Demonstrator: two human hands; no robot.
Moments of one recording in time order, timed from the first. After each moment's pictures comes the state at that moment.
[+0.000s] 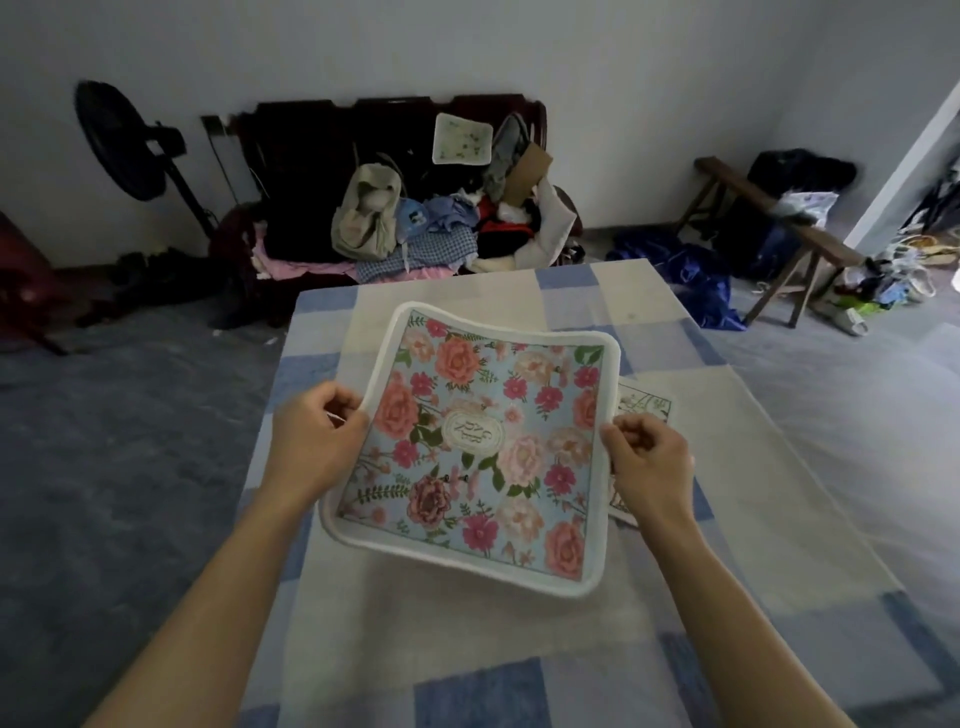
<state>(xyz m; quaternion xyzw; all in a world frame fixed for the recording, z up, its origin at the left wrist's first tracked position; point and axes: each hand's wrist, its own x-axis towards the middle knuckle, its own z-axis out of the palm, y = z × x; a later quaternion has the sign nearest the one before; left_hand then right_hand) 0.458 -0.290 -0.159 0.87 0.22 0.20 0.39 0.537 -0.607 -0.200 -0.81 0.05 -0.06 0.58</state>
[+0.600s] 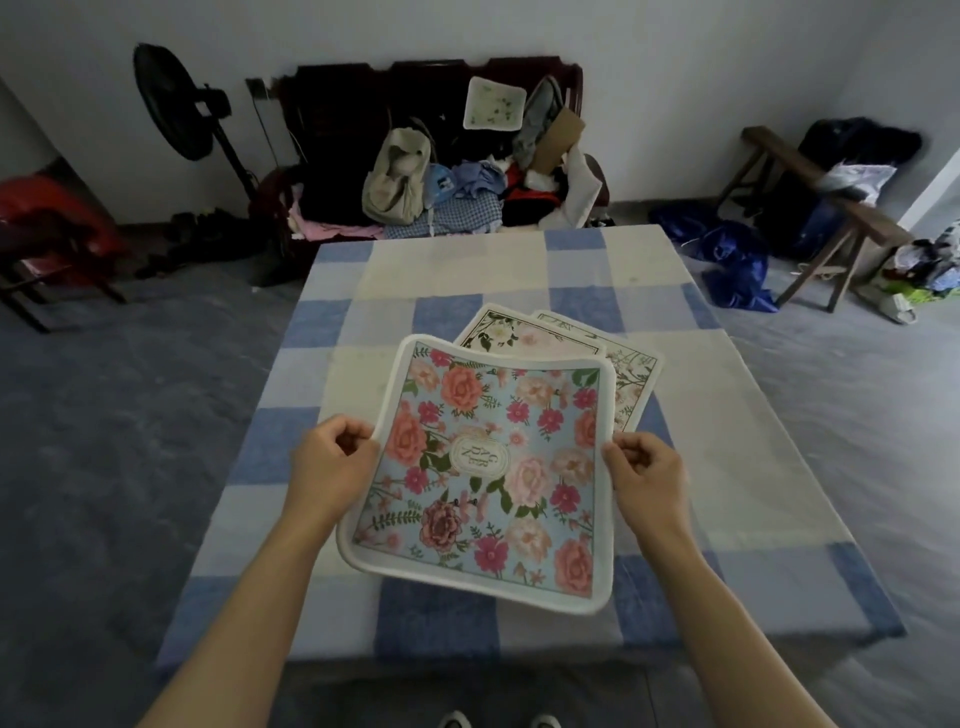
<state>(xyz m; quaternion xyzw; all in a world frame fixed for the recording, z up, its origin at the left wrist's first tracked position) 0.361 -0.398 -0.203 0.81 0.32 0.15 0.46 0.475 -0.702 -0.243 -0.80 0.04 0.02 0.60</state>
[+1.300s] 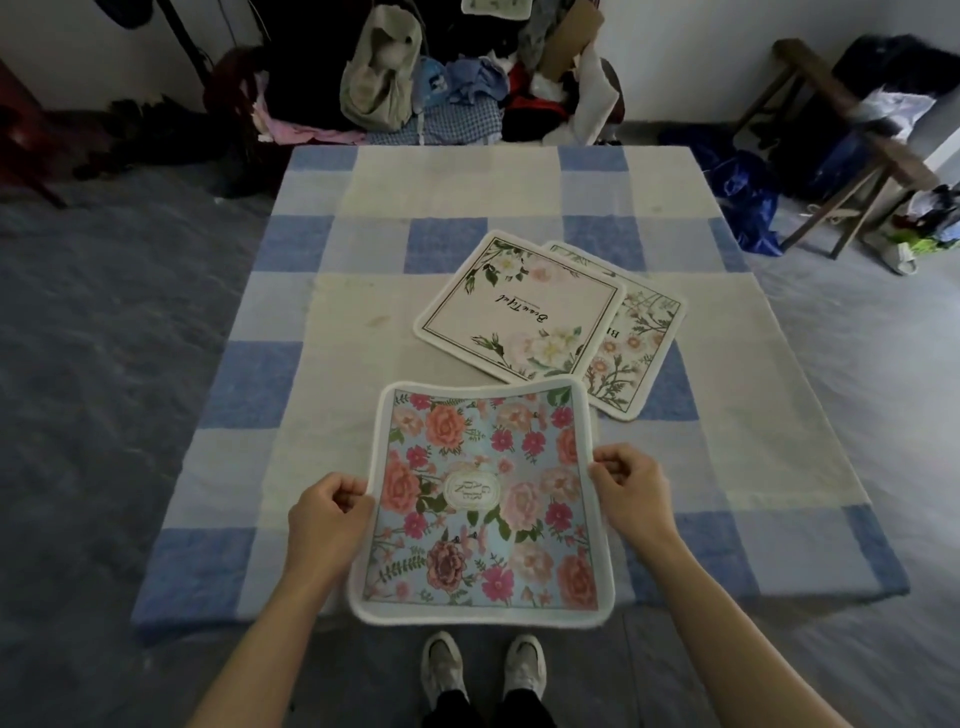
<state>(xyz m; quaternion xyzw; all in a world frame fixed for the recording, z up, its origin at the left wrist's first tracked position) 0.303 -0.397 -0.323 0.78 0.42 0.04 0.47 0.459 -0.686 -0.325 -0.86 0.04 0.14 0.48</state>
